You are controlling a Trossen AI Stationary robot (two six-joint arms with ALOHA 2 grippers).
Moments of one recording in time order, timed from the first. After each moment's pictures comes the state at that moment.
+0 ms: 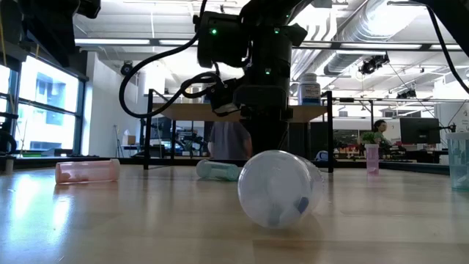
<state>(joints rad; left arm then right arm) -0.06 0.87 0.99 -1.34 -0.23 -0.92 0.08 2.17 1.62 -0.89 -0.06 0.29</state>
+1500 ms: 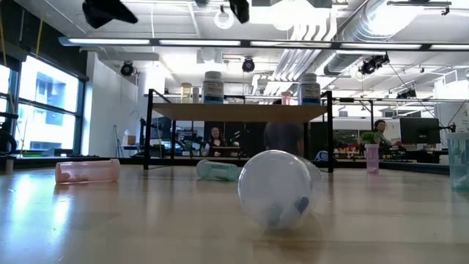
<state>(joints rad) -0.06 0.88 0.99 -0.76 -0.25 -0.52 -0.01 1.73 1.62 -0.26 -0.09 0.36</state>
